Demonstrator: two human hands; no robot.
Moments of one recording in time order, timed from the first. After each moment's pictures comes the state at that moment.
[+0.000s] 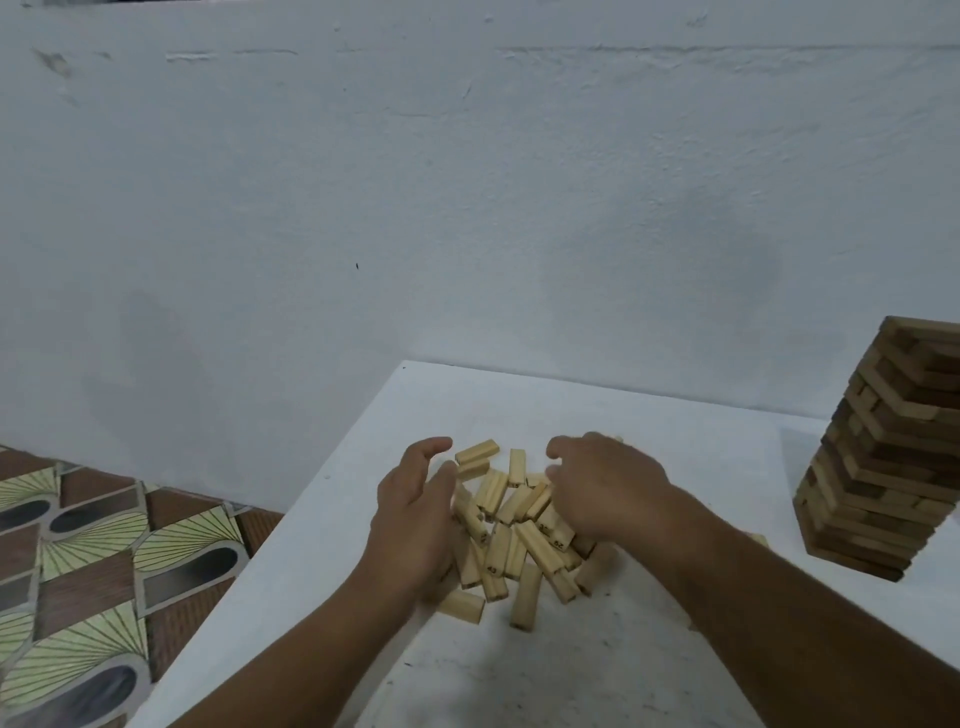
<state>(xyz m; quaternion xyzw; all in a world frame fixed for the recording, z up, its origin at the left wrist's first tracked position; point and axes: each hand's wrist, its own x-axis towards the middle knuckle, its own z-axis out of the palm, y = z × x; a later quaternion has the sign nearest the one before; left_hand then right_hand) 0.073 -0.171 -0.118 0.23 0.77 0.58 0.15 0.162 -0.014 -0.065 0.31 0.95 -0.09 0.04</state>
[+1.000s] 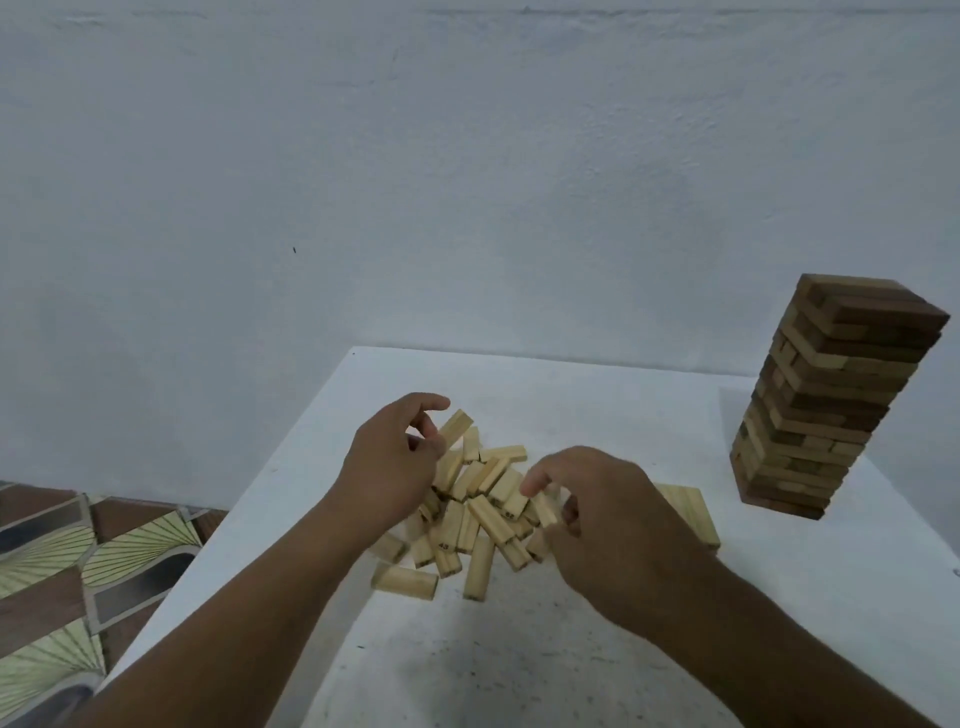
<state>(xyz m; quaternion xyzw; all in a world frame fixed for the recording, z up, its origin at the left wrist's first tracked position) 0.062 -0.144 -0.086 0.34 0.80 0.48 0.12 0.251 -0.047 -0.059 0.24 0.93 -0.25 -0.14</state>
